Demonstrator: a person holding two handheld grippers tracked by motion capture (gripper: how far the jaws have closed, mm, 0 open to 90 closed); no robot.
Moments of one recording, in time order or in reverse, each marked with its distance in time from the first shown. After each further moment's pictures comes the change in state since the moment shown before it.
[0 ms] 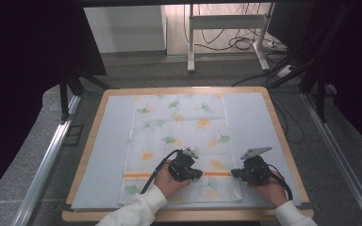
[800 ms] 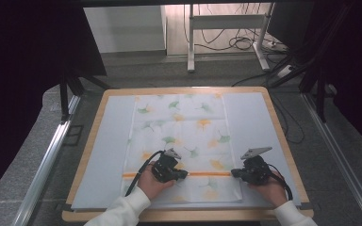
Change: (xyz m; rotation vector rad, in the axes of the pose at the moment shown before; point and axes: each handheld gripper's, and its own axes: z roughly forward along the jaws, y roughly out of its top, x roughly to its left) left arm 0.024 -0.032 -0.032 -0.004 0.020 -0.033; right arm -0.001 0.000 0.000 -0.002 0.004 0.001
